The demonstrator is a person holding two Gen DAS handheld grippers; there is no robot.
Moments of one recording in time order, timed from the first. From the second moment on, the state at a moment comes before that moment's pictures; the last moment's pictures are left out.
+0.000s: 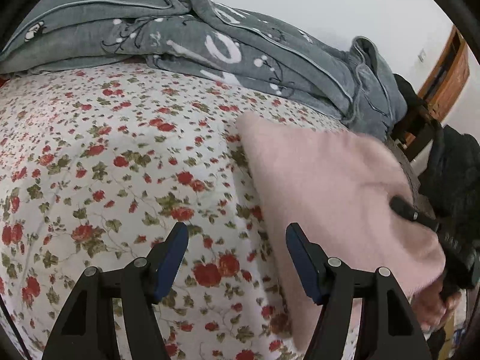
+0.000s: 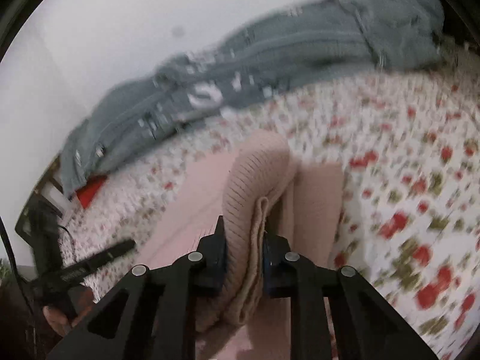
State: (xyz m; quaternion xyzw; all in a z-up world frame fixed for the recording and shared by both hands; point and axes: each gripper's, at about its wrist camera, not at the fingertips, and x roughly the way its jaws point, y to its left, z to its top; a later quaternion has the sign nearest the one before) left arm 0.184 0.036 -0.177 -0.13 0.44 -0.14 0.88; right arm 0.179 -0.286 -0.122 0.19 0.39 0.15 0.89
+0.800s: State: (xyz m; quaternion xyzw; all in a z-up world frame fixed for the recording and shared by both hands) left arm 0.086 -0.023 -0.187 -0.05 0.43 -0.21 0.88; right arm 0.101 -0.284 -0.112 0.16 0.39 0.18 0.89
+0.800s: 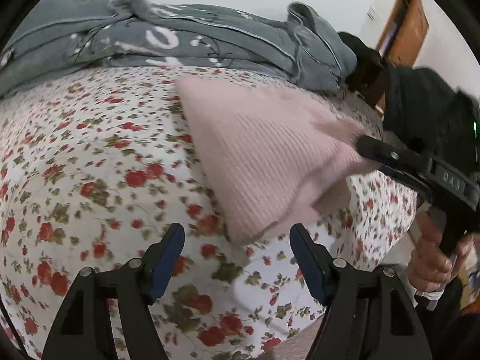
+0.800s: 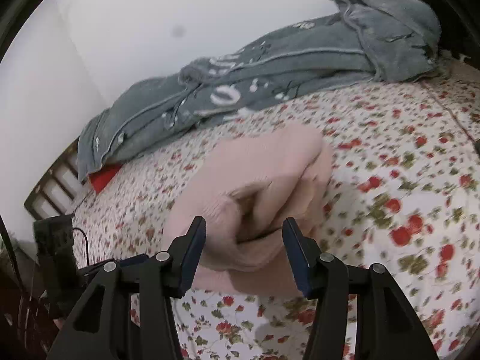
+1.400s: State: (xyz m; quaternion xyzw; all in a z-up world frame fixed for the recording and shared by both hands) left arm 0.081 -0.036 -0.183 -0.05 0.35 -0.17 0.92; right arm 0.083 -0.302 -0.120 0.16 0.36 0.21 0.89
